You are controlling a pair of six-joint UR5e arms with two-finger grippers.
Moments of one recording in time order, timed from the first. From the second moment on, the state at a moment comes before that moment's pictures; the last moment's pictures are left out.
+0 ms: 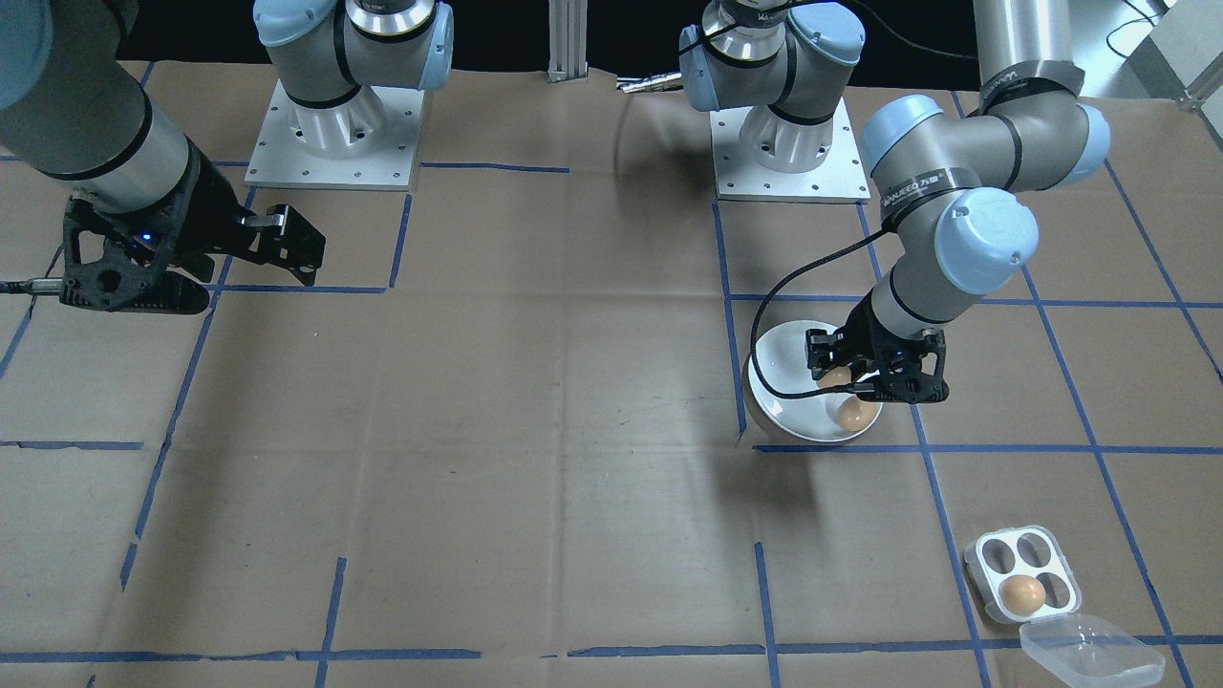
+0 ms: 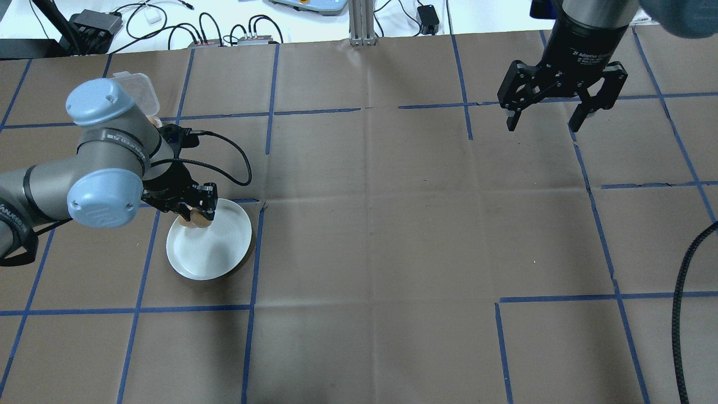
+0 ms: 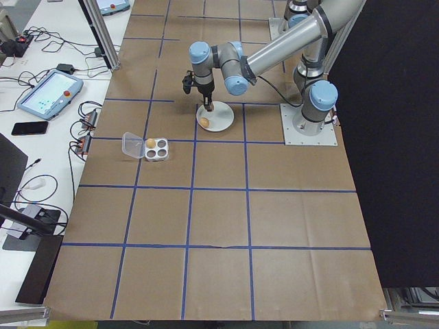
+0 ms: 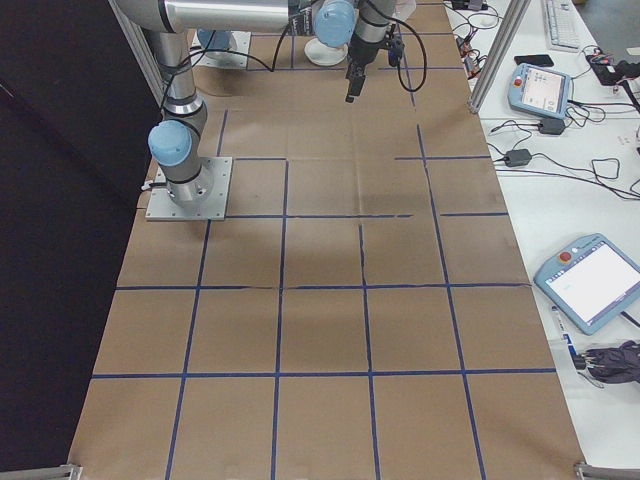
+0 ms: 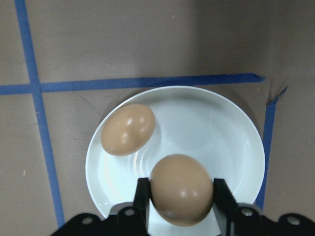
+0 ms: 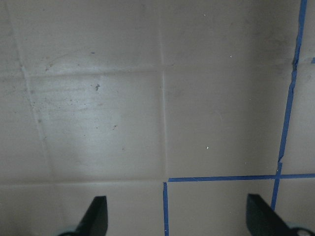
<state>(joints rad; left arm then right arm) -1.36 -1.76 -2.03 -1.03 1.56 0.22 1.51 -1.42 1.43 -1.38 -1.54 -0.02</state>
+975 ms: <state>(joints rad) -1.37 -1.76 -1.95 -1.03 1.56 0.19 1.51 -1.42 1.43 -1.38 -1.54 -0.02</state>
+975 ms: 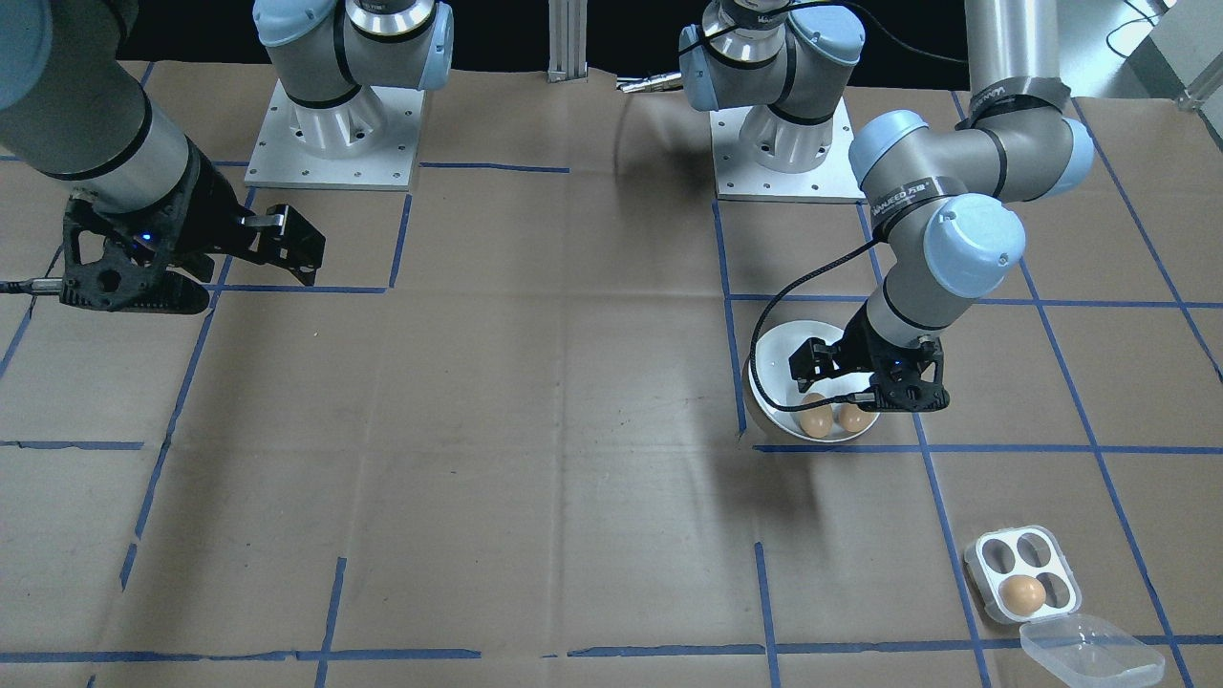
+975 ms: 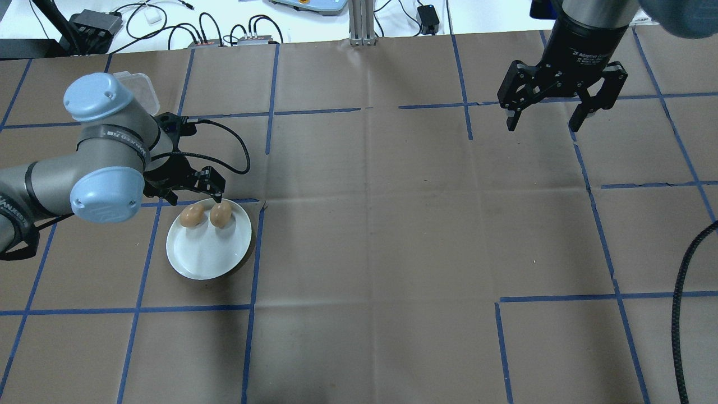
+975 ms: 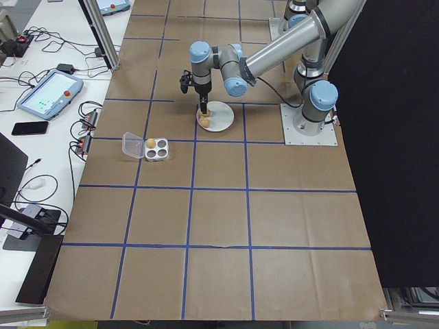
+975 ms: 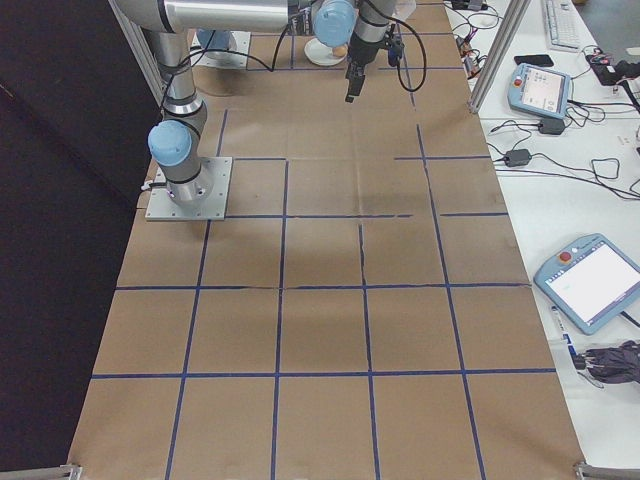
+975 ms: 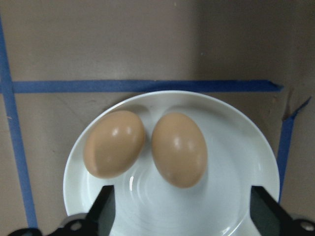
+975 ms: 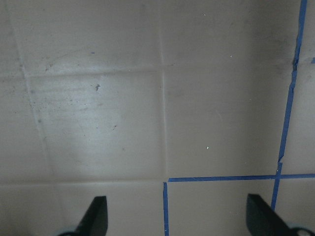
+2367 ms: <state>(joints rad) -1.22 -2.24 -1.19 -1.25 1.55 0.21 1.51 -1.42 1.43 -1.38 -1.54 -0.02</state>
